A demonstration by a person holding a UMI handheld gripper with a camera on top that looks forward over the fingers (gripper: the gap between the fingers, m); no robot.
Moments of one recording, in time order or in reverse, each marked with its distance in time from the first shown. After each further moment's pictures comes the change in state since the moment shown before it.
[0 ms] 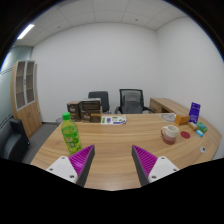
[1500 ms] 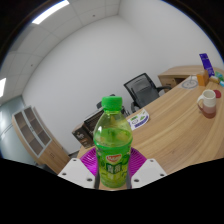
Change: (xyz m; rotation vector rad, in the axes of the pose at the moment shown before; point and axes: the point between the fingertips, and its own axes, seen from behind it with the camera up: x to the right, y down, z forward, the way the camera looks) arm -0.058 -0.038 0.169 0.035 -0.212 0.512
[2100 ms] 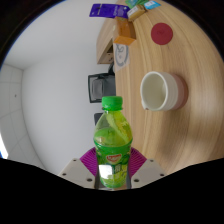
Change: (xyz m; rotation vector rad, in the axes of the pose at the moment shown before) arm 0.189 -0.154 -0.017 -0.083 -0.026 1.094
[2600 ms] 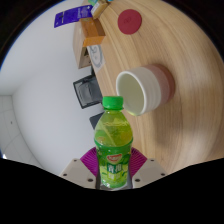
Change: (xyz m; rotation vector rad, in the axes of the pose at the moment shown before) arm 0.018 -0.017 0.008 -0.034 0.048 0.276
